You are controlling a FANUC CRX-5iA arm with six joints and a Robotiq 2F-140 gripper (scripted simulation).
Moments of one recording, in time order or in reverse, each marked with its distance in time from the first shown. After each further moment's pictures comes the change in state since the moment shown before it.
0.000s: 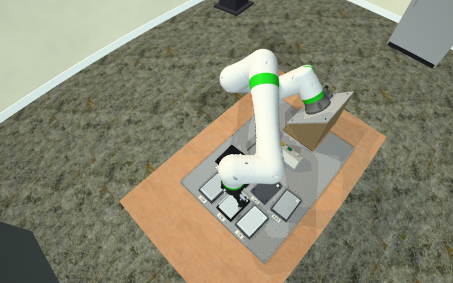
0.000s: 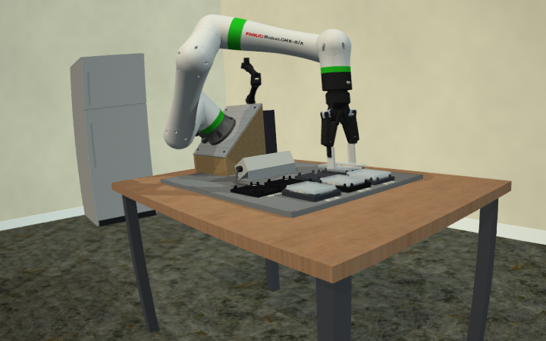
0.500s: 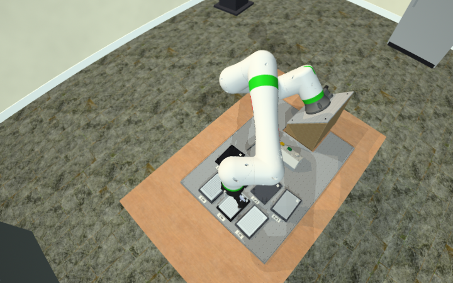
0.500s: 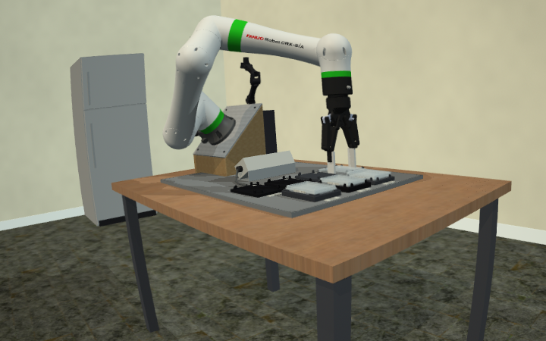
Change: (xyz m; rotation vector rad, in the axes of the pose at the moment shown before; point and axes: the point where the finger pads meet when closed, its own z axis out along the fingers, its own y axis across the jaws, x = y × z) arm 0.000 0.000 0.014 0.000 0.000 0.000
